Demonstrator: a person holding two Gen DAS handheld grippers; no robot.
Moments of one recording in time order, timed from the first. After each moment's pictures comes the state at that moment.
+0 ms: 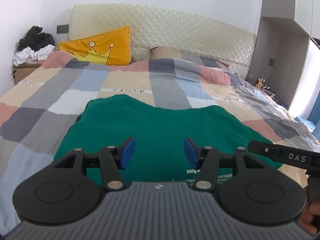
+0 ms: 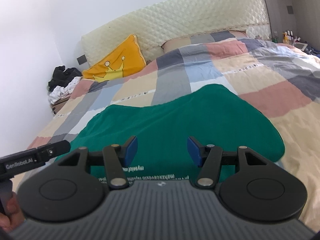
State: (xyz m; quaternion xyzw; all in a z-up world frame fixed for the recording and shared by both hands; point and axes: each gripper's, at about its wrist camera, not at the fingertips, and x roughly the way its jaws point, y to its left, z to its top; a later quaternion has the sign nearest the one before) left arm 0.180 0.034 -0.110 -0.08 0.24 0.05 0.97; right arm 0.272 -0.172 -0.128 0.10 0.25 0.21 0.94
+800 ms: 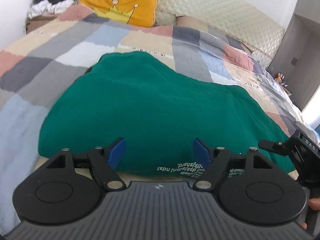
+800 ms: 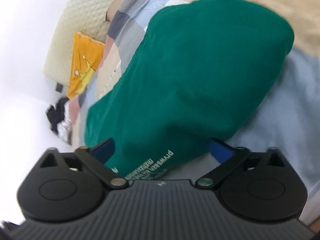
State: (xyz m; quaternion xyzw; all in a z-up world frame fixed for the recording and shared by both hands) left arm 0.227 0.073 -0.162 -0.17 0.33 0.09 0.92; right arm 0.340 -0.206 -0.222 0.40 0.43 0.17 0.79
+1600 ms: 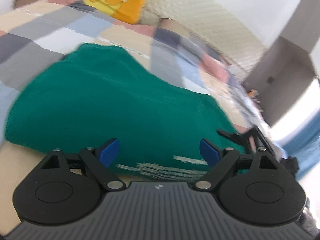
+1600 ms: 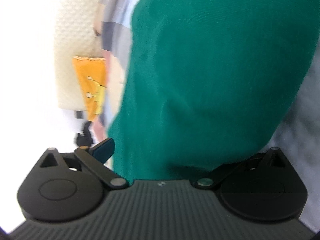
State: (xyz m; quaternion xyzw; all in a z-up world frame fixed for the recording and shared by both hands) left arm 0.231 0.066 -0.160 -0.26 0.30 -0.01 0.92; right arm 0.373 -0.206 -0.255 0.55 0.43 0.18 0.69
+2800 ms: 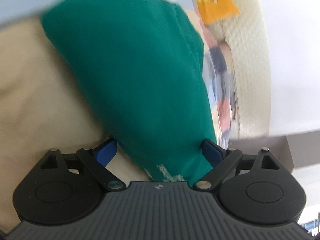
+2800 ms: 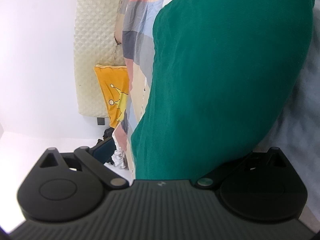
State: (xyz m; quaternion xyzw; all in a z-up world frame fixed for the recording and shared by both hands) left arm 0.236 0.144 -0.266 -0.61 0.27 0.08 0.74; right arm 0.370 -0.209 -0.246 0.58 0.38 0.21 0.69
